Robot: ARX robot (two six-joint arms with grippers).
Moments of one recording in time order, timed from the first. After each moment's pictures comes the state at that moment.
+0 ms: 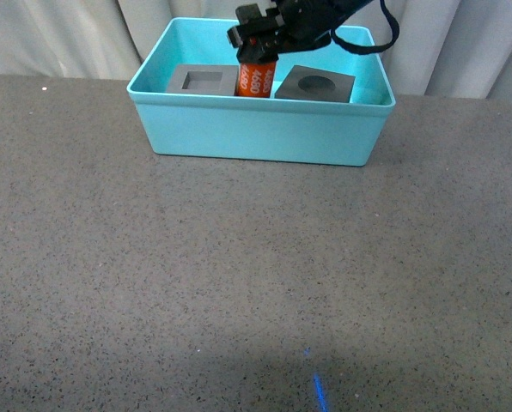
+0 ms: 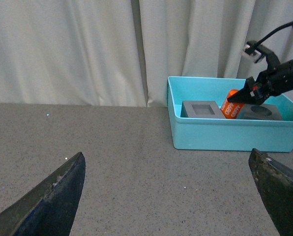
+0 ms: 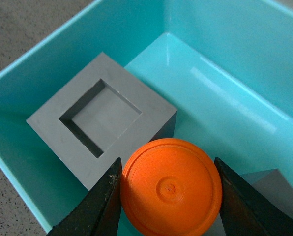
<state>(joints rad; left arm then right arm) 0.00 0.00 0.02 0.00 0.00 0.00 0.37 2.52 2.07 -0.27 -0.34 -0.21</state>
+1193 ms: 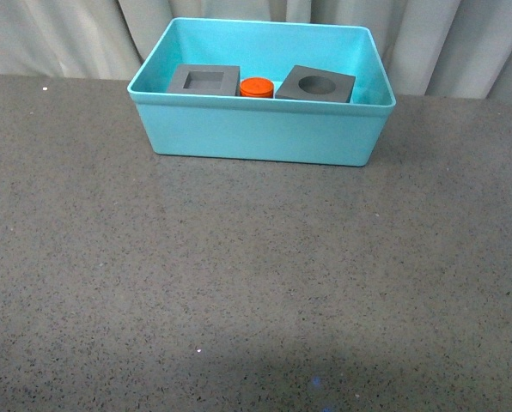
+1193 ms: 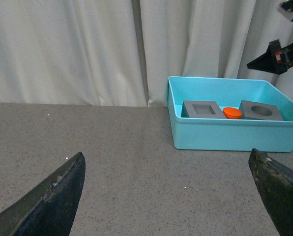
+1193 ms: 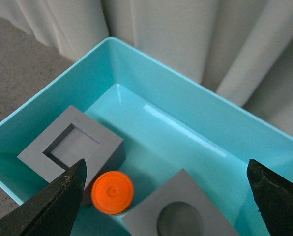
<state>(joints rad) 0.00 0.00 0.02 0.00 0.00 0.00 0.34 2.24 1.80 -0.06 -0.18 -0.18</state>
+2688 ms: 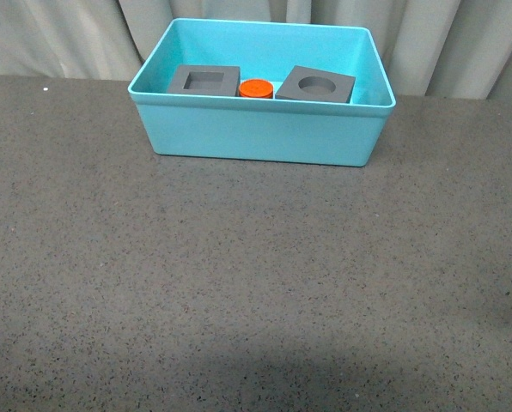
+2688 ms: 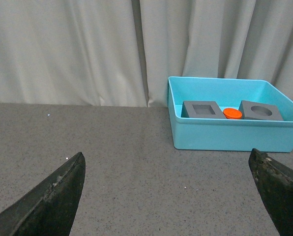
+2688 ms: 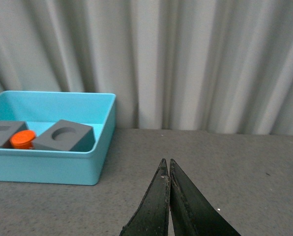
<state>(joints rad) 0.00 0.00 0.02 0.00 0.00 0.00 0.03 1.06 0.11 0.95 0.01 -0.01</state>
